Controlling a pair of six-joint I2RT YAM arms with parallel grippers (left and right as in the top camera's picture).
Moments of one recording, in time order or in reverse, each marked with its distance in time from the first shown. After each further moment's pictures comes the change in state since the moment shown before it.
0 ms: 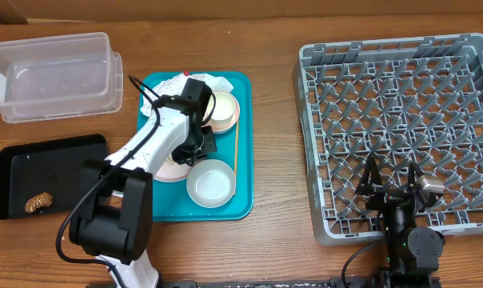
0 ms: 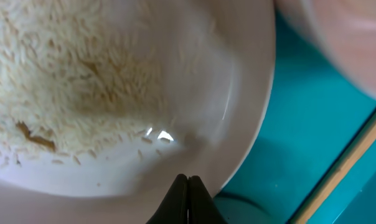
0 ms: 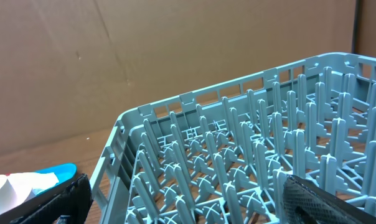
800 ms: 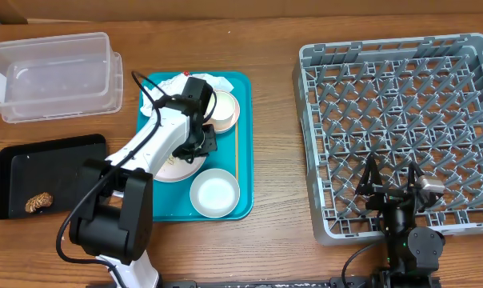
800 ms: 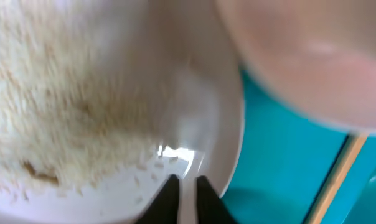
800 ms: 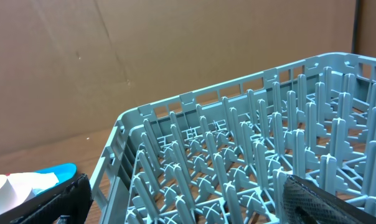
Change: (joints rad) left arm -0.004 0.000 -0.002 0.070 -0.026 0.095; right arm 0.000 0.000 0.000 0.000 0.000 0.000
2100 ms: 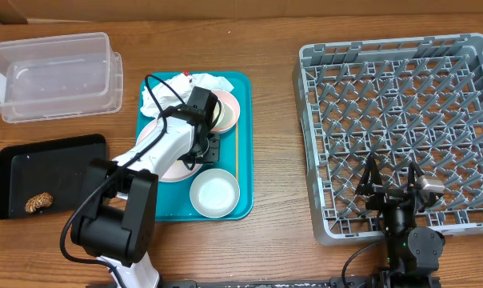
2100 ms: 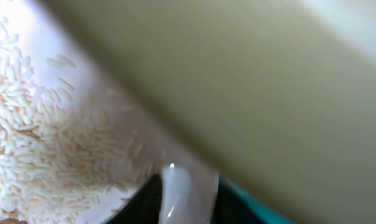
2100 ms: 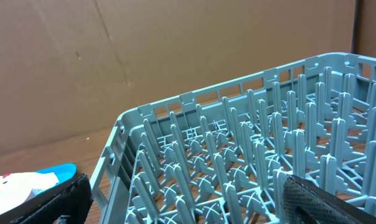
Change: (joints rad) left arm -0.031 -0.004 -0.096 0.111 0.001 0.177; right arm 0.000 0.000 0.000 0.000 0.000 0.000
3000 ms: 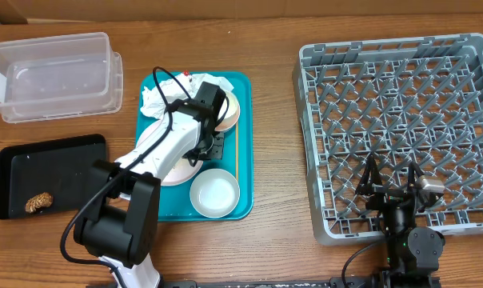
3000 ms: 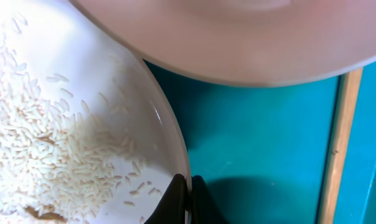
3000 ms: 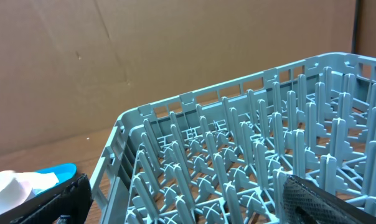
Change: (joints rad) left arm -0.035 0.000 0.085 -0.108 -0.057 0.013; right arm 0.000 0.000 0.000 0.000 0.000 0.000
